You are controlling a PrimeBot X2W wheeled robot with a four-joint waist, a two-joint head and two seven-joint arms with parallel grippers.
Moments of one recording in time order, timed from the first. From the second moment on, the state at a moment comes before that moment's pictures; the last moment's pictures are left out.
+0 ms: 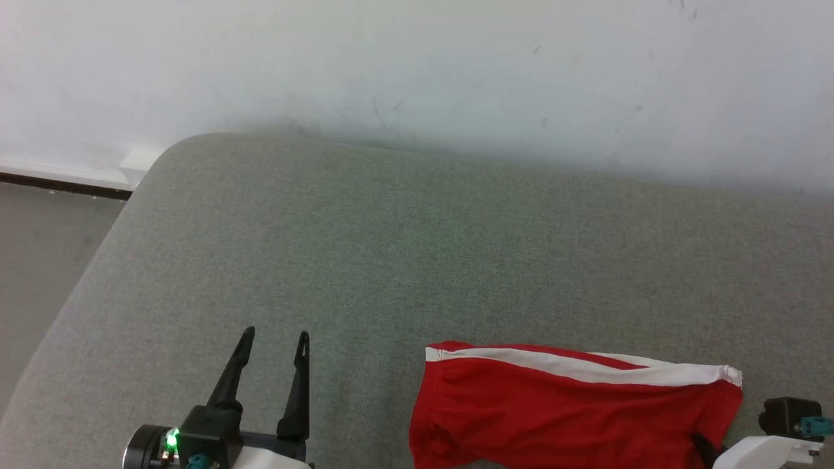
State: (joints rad) left arm 0.12 0.22 -0.23 -0.05 -0.18 0.12 -0.26; right arm 0.10 -0.17 -0.12 0.33 0.37 0.12 0.35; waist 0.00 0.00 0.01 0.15
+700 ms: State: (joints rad) left arm 0.12 0.15 -0.17 -0.01 -0.14 0.05 -0.26; right arm 0.05 -0.26 -0.35 0.40 0.29 0.13 0.27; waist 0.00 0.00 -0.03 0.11
